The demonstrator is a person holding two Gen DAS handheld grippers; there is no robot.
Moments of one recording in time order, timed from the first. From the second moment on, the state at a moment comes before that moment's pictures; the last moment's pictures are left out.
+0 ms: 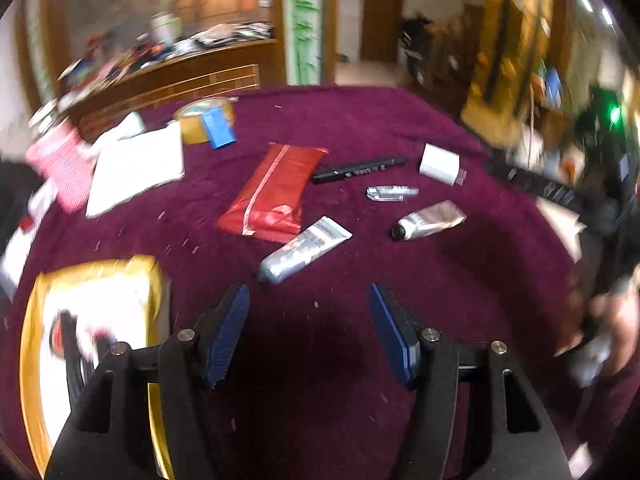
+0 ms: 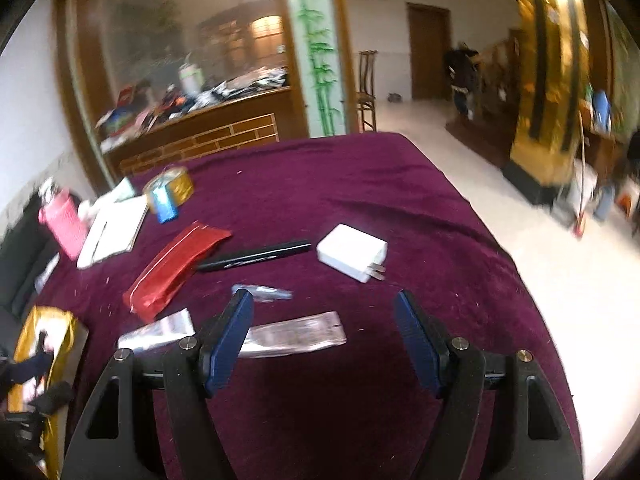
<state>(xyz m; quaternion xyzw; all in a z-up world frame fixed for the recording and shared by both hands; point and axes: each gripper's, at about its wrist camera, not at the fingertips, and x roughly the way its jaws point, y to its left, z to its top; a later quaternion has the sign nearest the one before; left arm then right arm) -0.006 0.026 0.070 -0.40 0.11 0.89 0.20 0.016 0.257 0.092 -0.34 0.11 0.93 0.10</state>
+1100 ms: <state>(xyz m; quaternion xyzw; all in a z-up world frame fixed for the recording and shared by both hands) -0.028 0.055 0.017 -0.48 0.17 0.83 0.22 0.005 0.318 0.048 -0.39 0.24 0.88 0.11</state>
